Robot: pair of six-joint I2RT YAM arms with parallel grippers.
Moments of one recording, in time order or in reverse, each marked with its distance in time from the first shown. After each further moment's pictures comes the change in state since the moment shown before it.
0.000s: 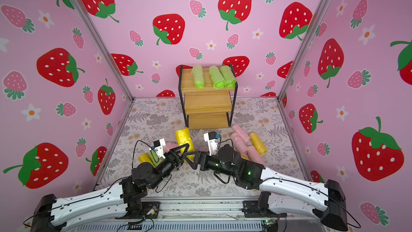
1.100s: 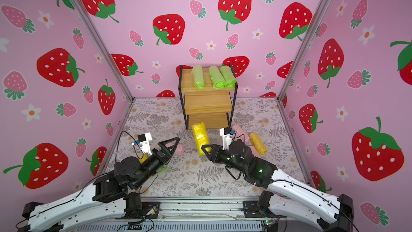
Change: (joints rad) left arm -0.024 -0.179 0.346 -0.707 -0.141 0.143; right arm -0.244 -0.137 -0.010 -0.232 -0.007 -0.021
